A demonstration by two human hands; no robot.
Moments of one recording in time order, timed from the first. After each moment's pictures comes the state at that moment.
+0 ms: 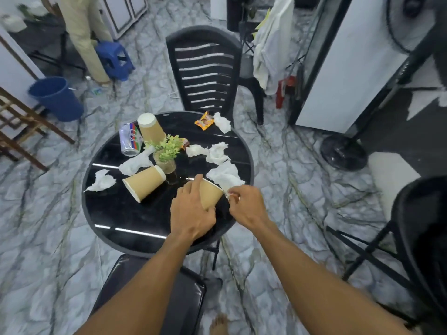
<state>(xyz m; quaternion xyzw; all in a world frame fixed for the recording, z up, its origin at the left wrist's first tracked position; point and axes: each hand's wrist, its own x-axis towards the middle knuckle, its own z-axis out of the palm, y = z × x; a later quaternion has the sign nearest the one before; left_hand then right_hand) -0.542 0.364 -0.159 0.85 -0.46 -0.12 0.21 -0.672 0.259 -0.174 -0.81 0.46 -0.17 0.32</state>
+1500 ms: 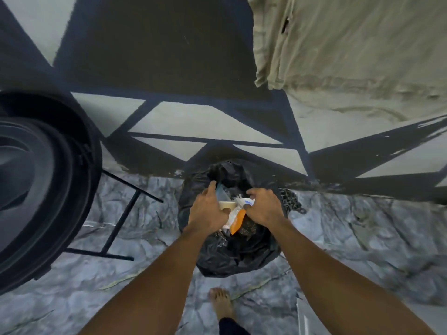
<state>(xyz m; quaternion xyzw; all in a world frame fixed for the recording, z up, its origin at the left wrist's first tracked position) -1.492 0.557 -0.275 0.27 -0.88 -0.36 -0.12 -1.581 0.709 -0.271 -0.14 0.93 -0.18 0.28</state>
